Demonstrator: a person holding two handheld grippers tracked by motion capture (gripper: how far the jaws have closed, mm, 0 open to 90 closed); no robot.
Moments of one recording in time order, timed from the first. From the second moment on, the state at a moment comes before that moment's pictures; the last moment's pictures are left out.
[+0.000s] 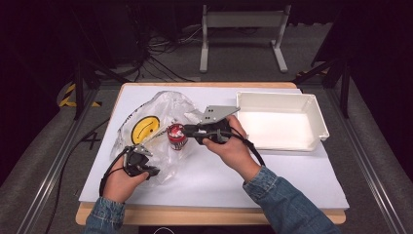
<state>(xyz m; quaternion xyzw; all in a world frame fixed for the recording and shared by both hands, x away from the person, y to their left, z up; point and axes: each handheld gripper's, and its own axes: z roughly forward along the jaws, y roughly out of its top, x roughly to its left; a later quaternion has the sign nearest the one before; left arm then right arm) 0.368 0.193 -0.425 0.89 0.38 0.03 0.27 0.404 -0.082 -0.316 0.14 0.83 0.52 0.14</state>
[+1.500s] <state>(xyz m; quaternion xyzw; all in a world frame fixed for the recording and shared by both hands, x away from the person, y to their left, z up) 0.368 0.193 -0.424 0.88 0.38 0.04 0.28 0.456 -0.063 -0.420 0.22 0.92 0.29 0.14</state>
